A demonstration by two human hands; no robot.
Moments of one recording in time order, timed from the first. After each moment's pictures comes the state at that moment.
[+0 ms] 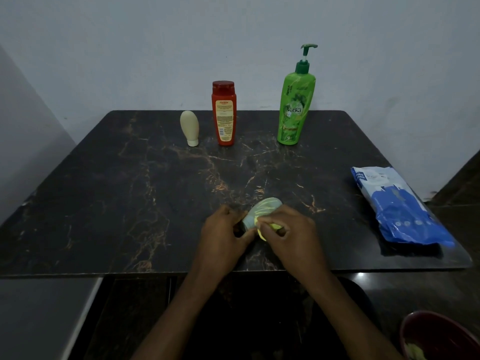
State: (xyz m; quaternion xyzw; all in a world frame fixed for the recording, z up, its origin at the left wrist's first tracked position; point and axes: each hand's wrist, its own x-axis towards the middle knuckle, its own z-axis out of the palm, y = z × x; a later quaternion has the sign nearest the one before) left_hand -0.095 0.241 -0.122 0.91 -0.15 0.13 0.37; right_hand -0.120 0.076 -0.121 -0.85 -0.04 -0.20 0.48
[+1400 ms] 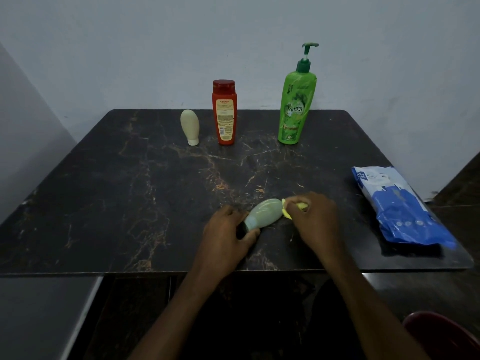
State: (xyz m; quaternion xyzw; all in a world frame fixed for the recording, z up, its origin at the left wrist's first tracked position) left_hand -0.098 0.241 -0.118 0.93 -0.17 0.13 0.31; right_hand -0.091 0.040 -0.115 -0.88 0.07 -0.19 0.42
